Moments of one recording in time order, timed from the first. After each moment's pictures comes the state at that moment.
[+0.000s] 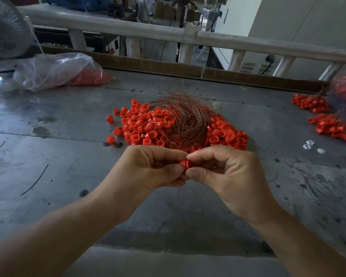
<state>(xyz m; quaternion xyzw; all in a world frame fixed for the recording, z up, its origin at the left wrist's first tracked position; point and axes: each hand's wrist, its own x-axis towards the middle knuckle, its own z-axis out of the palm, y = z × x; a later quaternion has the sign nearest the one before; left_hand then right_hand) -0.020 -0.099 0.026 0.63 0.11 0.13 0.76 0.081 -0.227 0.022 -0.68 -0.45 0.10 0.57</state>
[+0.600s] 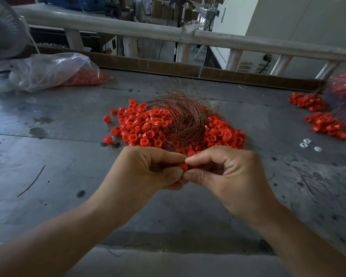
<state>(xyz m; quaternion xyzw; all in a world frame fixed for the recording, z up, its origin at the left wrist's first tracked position) -0.023 -0.106 0.029 0.69 0.09 0.18 0.70 0.081 -0.230 0.026 -0.69 -0.50 0.03 0.53</state>
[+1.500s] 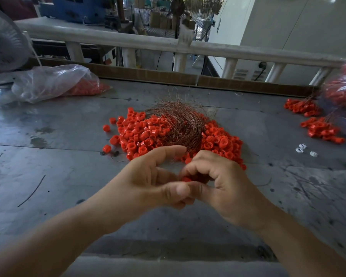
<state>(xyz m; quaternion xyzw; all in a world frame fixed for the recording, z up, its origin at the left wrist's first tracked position) -0.026 -0.095 0.024 0.66 0.02 0.04 0.75 0.084 -0.232 0.032 -0.69 -0.56 0.11 0.44</state>
